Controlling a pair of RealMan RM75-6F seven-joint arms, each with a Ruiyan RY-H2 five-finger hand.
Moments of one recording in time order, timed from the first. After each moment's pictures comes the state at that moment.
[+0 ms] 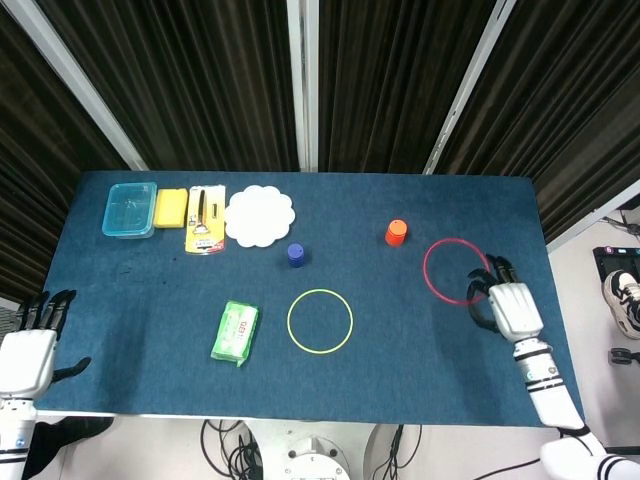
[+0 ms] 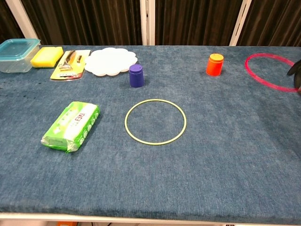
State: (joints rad) left arm -0.08 -1.17 -0.04 -1.58 1.46 1.46 0.13; right arm 0.36 -1.47 0.11 -1.17 -1.49 1.26 0.18
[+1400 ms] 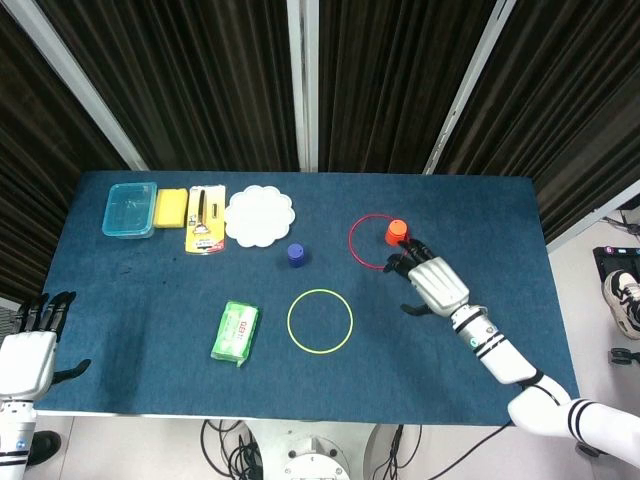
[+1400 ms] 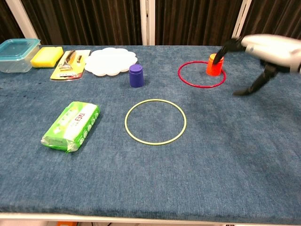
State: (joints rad) left arm -0.07 -1.17 -0.03 -1.61 1.45 1.48 0.15; right arm 0.64 -1.43 0.07 -1.32 -1.60 1.04 0.13
